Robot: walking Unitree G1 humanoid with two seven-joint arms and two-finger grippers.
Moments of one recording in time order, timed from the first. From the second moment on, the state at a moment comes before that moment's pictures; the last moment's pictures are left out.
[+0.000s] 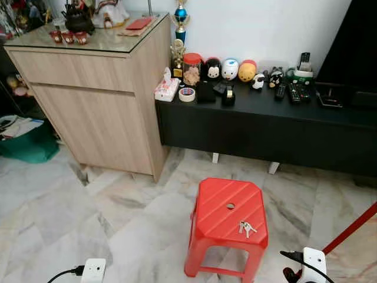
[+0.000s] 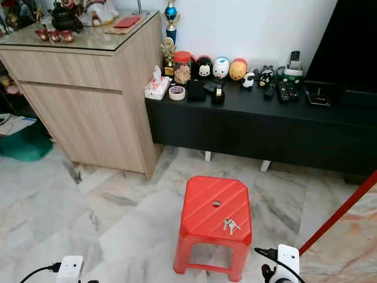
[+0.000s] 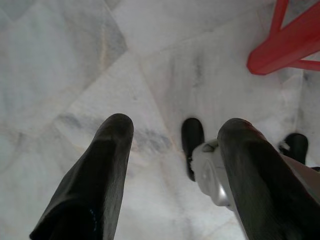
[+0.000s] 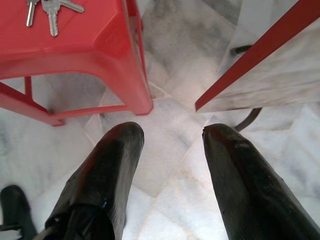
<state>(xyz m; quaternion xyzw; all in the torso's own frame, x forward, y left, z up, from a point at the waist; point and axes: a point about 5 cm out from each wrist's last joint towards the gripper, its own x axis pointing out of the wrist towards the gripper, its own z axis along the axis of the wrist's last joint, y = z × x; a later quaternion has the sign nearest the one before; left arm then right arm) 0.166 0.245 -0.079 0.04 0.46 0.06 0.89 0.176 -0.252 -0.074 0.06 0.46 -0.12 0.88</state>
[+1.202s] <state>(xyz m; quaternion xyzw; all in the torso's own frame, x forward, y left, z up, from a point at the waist) 0.175 0.249 -0.071 0.04 0.41 0.06 0.91 0.175 -0.255 -0.073 0.07 0.44 -0.14 0.89</state>
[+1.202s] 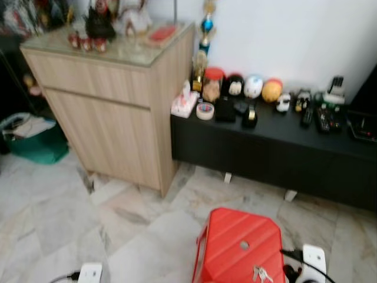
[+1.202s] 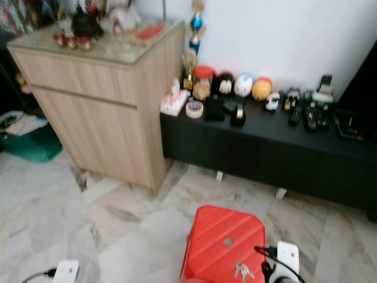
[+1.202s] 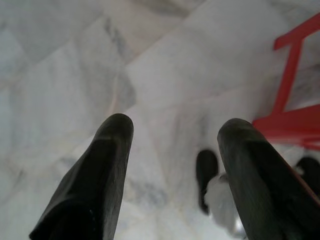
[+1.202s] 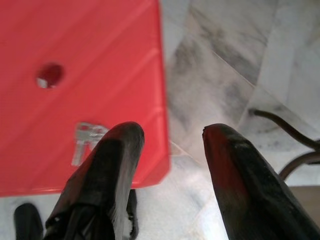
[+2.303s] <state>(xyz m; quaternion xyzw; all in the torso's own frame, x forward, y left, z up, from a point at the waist) 0.192 0.217 0.050 0.06 0.00 0.02 1.00 0.196 -0.253 -0.049 0.00 0.28 -0.06 0.96</state>
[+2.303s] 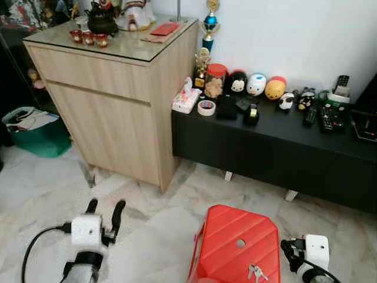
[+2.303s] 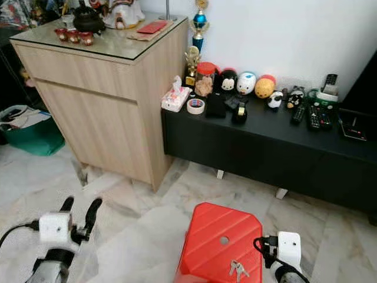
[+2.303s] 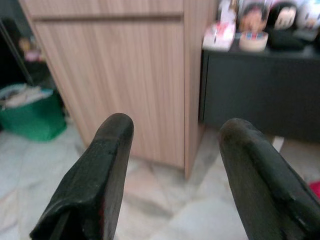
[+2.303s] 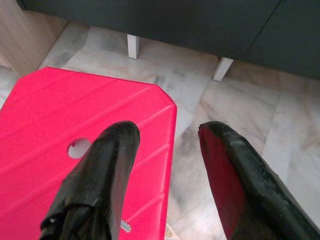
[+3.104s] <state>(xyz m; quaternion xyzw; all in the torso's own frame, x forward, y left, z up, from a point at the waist) 0.216 0.200 0.058 0.05 0.03 -0.01 1.00 0.186 -0.257 -0.059 0.07 0.32 -0.13 0.94</state>
